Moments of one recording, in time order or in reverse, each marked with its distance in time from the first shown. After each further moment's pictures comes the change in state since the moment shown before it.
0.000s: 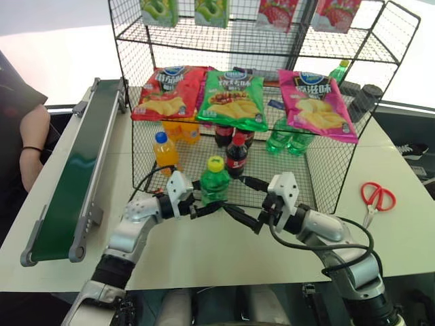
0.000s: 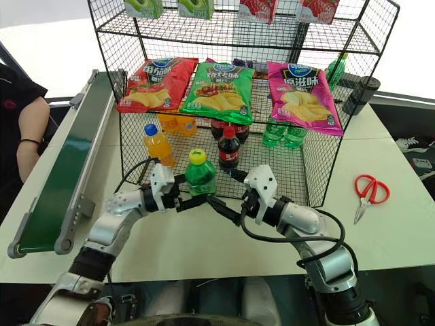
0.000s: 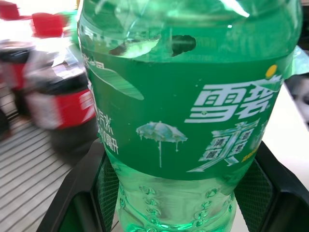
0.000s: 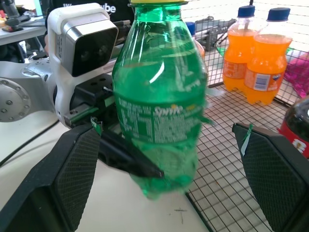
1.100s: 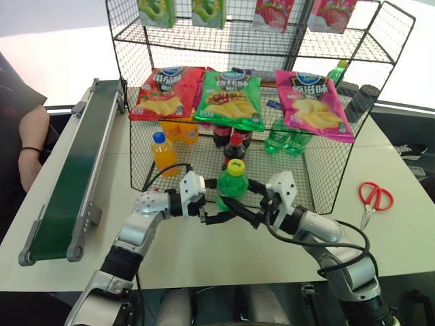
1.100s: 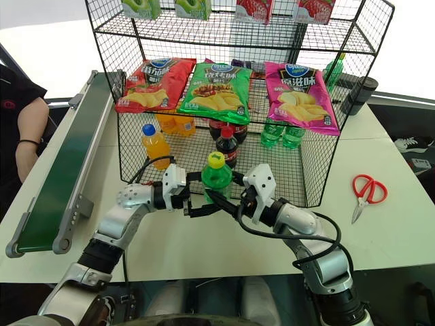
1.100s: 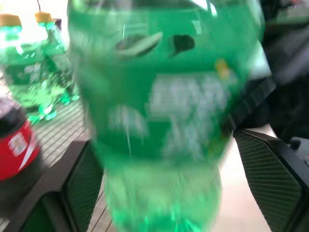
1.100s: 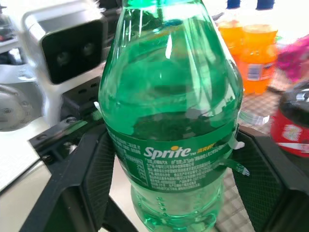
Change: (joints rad) left arm -0.017 0.009 -0.019 -0.011 0.032 0.030 -0.064; right arm 0.009 0.052 -0.033 0.029 -0.024 0.004 -0.121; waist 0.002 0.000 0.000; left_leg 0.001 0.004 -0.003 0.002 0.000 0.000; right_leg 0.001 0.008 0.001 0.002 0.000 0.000
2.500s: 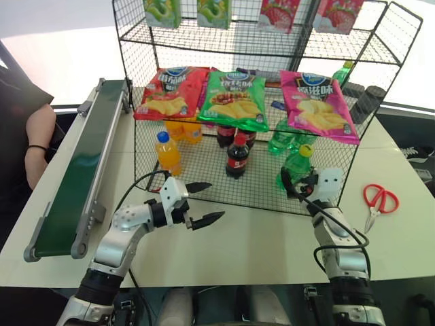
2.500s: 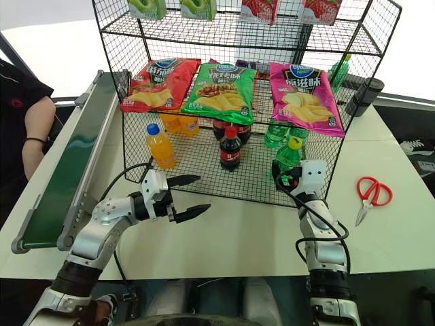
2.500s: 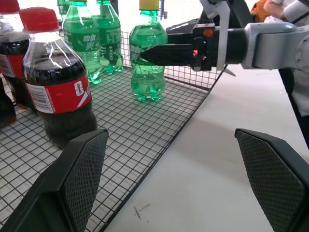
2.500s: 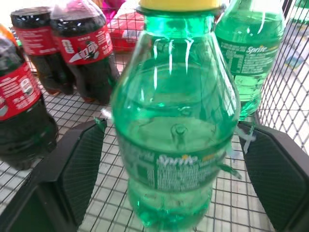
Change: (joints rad) left arm 0.150 0.066 0.067 -0.218 -0.034 0.122 0.115; right arm -0.027 0.120 -0.273 0.440 -0.189 -0.330 -0.299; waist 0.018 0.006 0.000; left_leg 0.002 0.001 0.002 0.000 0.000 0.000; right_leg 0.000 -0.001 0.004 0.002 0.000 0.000
